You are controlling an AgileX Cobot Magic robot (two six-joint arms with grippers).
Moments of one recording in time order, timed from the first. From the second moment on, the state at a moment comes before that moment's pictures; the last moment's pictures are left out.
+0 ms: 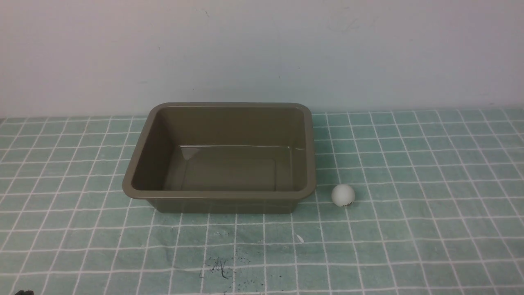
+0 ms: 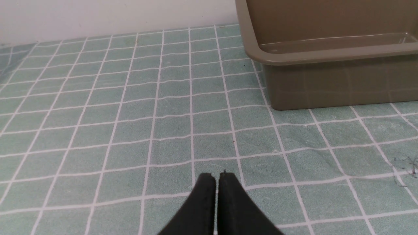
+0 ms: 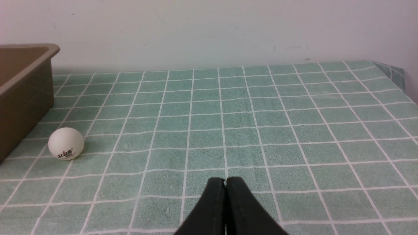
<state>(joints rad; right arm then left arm) 0.02 -0.01 0.02 -0.18 0.38 0.29 -0.02 -0.01 0.03 -0.05 0.37 0.07</state>
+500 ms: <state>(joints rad) 0.02 -0.01 0.03 0.12 0.11 0.42 -0.02 -0.01 0.03 -0.05 0.37 0.07</state>
